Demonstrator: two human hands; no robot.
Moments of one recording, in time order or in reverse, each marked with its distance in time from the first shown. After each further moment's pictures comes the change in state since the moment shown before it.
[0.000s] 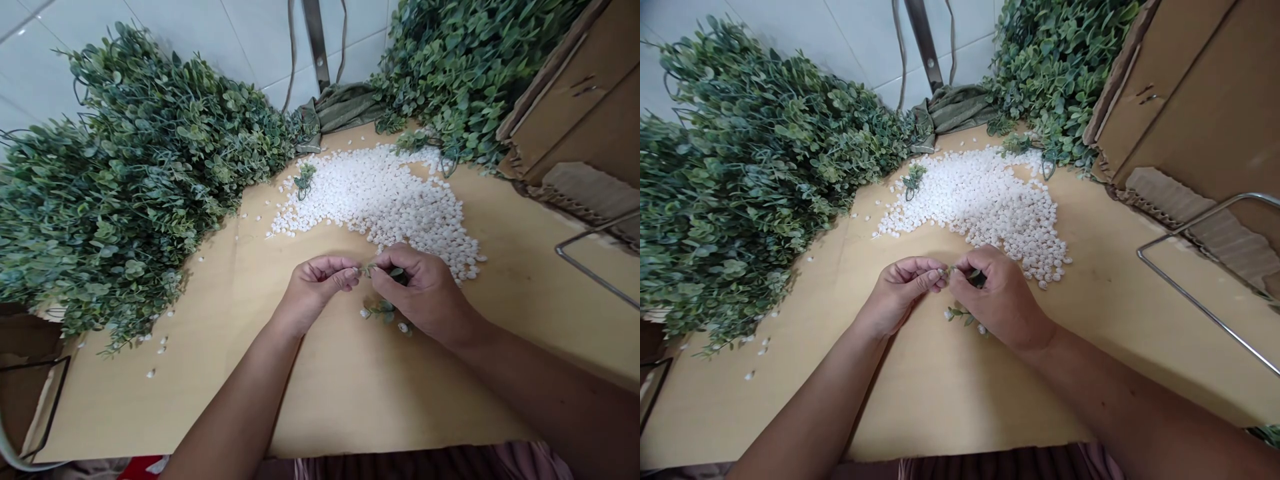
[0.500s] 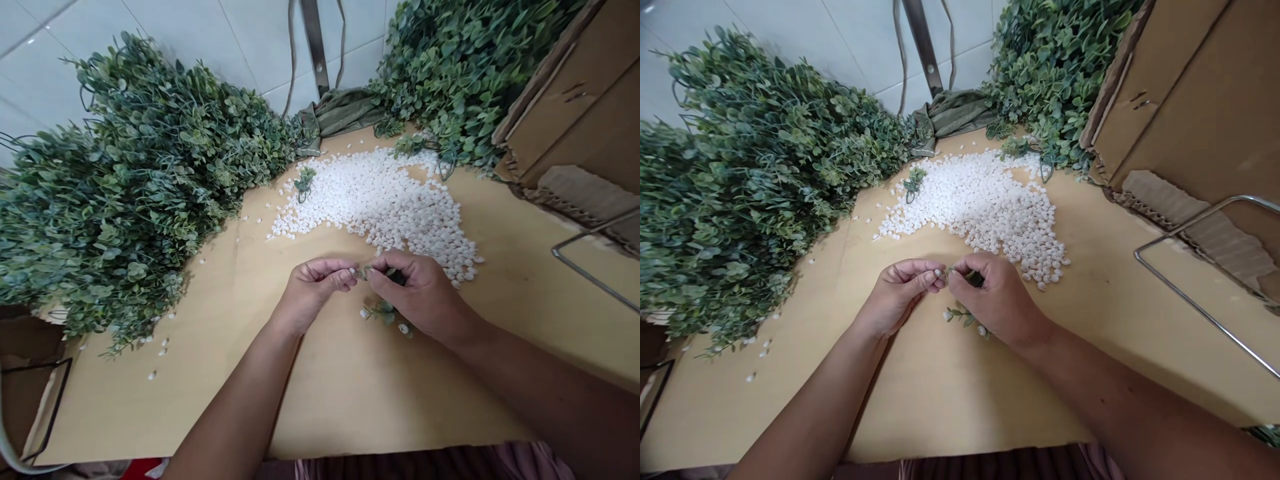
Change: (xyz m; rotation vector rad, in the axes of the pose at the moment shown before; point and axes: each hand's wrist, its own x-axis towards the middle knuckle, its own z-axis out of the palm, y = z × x) left_hand 0.000 0.000 -0.004 -0.006 0.004 -0.010; right_hand 0.002 -0.007 -0.002 0.144 -0.098 0.137
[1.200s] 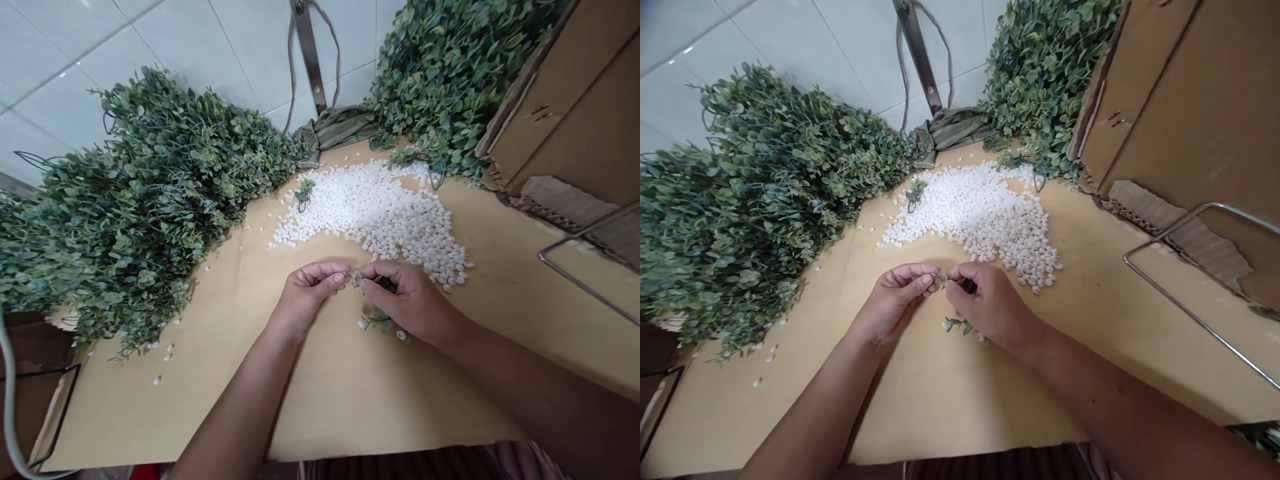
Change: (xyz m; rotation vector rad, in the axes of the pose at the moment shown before) left_hand -0.006 0.007 0.005 -0.026 0.107 -0.036; right_hand -0.003 0.003 0.000 0.009 -0.065 0.012
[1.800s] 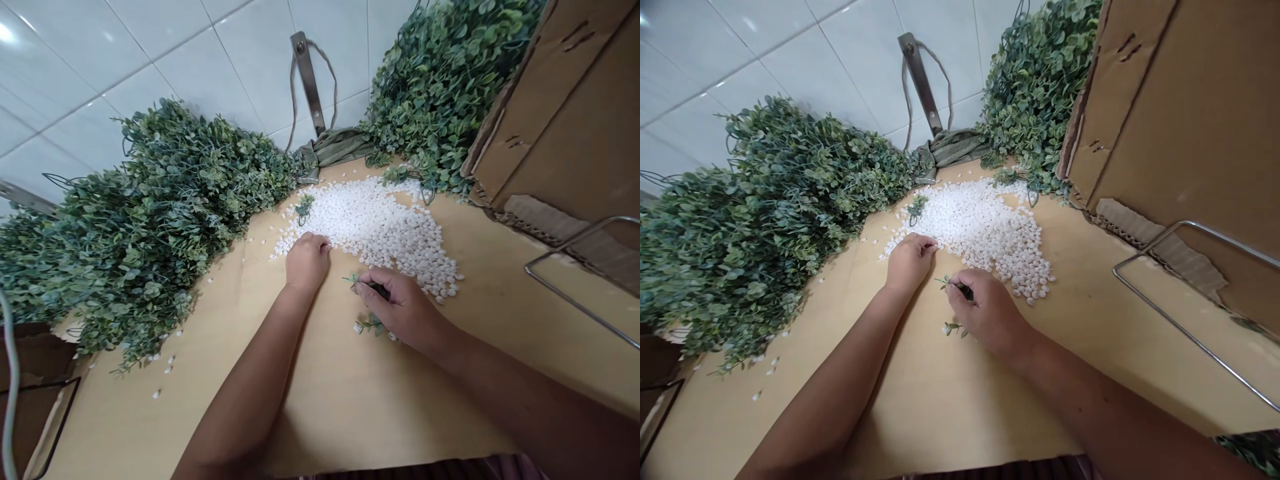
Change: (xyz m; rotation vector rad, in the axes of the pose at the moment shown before) left_hand 0.077 0.012 -0.003 1.388 0.294 0.533; right_hand 0.004 0.000 -0.001 -0.111 0.057 -0.087
